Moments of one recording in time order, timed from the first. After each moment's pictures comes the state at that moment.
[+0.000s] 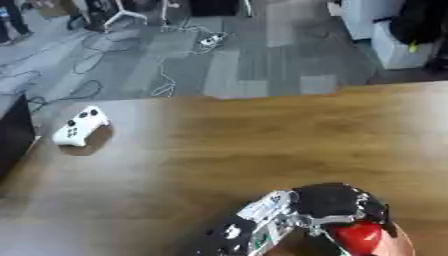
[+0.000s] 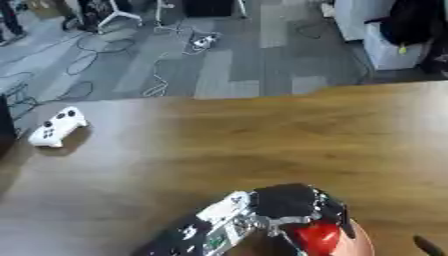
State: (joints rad) left arm -0.74 0.11 -0.43 -1.17 -0.86 -0.67 -0.06; right arm 0.01 -0.16 0.05 -1.88 0.23 -0.23 0.45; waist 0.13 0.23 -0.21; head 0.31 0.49
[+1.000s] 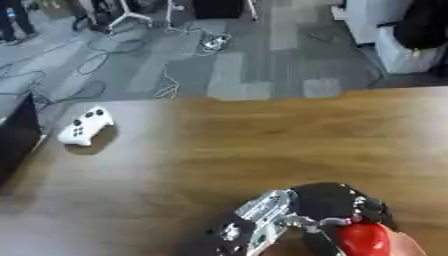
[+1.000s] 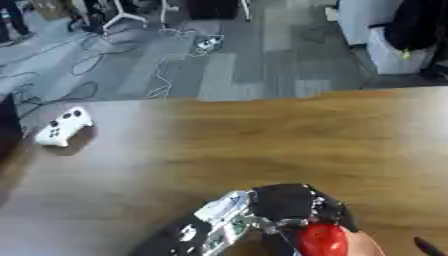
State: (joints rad) left arm -0.75 0.13 -0.42 -1.19 -0.98 -0.66 -0.04; right arm 0.02 -0.16 0.05 -1.88 0.23 -0.23 0.45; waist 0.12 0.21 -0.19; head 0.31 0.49
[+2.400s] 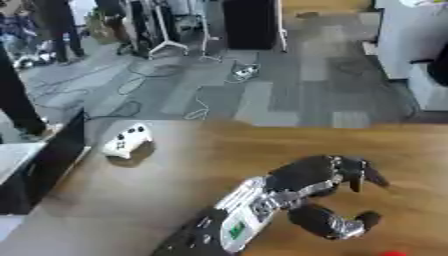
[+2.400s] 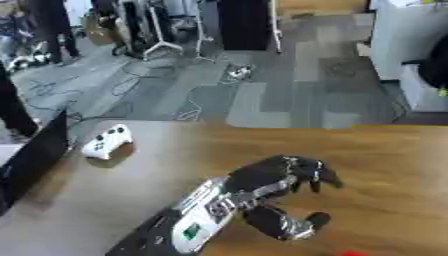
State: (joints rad) left arm -0.66 0.21 -0.37 -1.33 -0.48 -0.46 -0.05; right arm 0.04 -0.17 0.04 -1.88 0.19 -0.21 0.45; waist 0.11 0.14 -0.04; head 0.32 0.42
